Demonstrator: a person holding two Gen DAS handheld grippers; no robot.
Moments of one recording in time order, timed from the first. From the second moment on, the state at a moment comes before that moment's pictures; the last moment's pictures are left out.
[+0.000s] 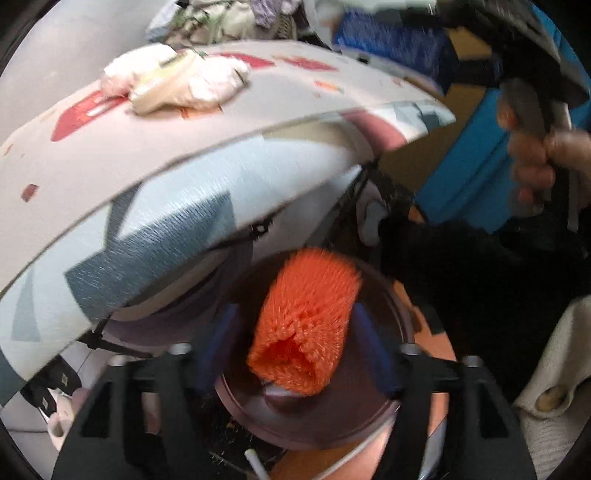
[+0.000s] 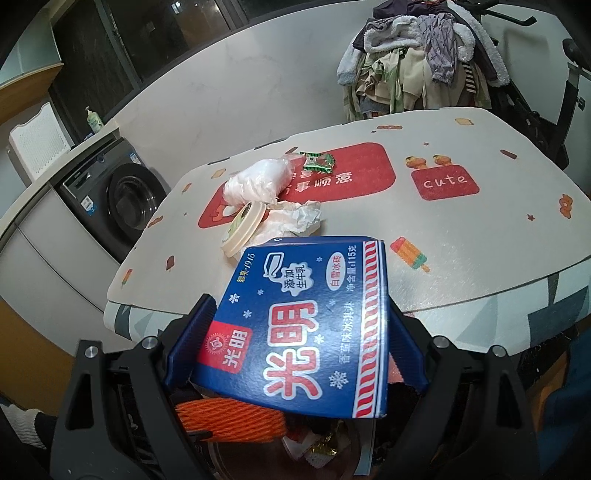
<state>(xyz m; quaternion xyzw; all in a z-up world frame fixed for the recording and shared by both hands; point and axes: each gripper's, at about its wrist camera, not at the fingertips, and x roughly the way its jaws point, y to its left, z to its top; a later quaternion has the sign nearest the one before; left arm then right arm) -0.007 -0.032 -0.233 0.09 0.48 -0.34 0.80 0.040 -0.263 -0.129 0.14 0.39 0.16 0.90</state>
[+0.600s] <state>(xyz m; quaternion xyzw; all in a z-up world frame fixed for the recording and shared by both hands) -0.035 0.020 -0.163 0.02 0.37 -0.22 0.90 0.006 -0.222 -0.163 0.05 0.40 0.20 0.89</state>
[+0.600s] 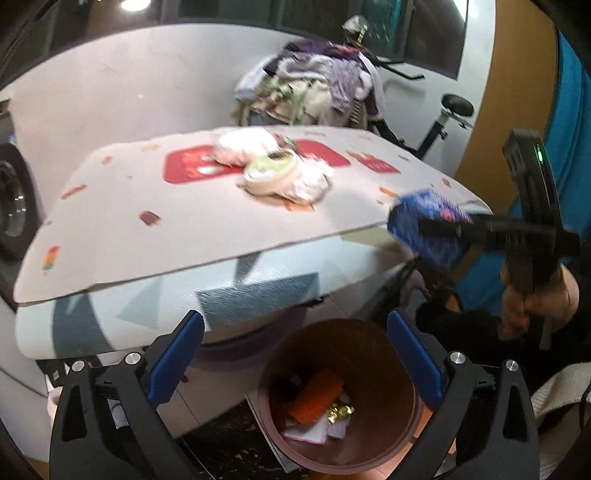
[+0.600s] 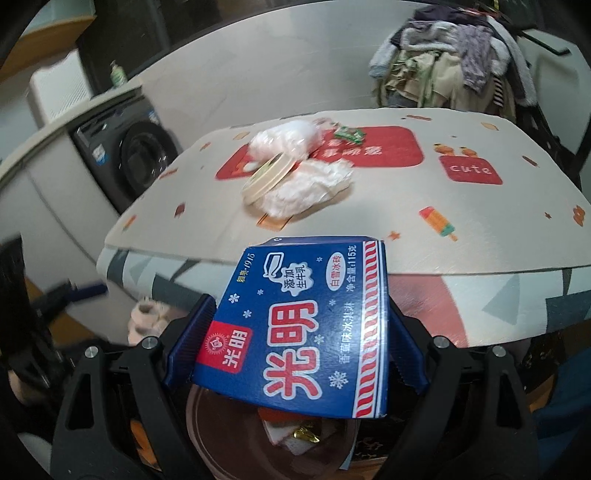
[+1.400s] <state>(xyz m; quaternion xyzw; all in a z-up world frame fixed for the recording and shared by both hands) -0.033 0.043 -0.168 -0.02 0.36 -0.15 0.92 -0.019 -0.183 -0.213 0.02 0.47 0.25 0.84</state>
